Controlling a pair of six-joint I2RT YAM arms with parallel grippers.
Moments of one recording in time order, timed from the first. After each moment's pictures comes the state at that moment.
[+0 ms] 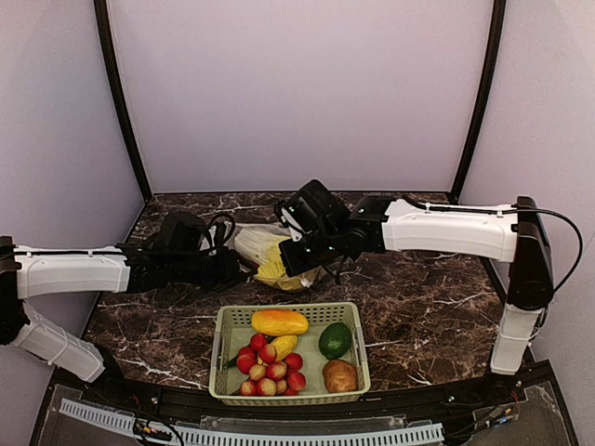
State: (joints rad) left arm -0.72 1.32 0.74 -0.05 0.22 -0.94; right arm 1.05 1.87 1.58 -0.56 0.13 0.42
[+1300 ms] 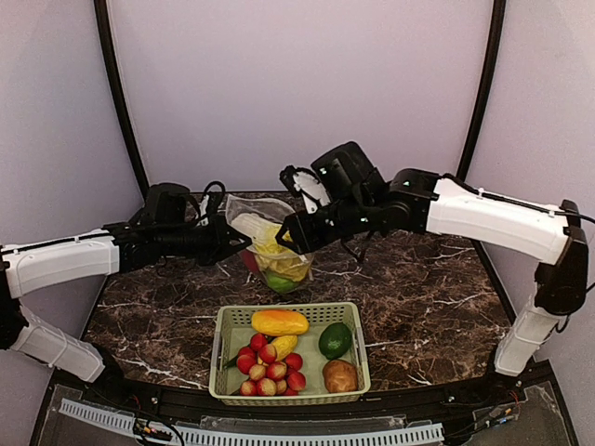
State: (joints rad) left arm -0.63 1.29 0.87 -0.07 0.34 -0.91; right arm 1.05 1.71 1.61 -0.60 0.03 0.34
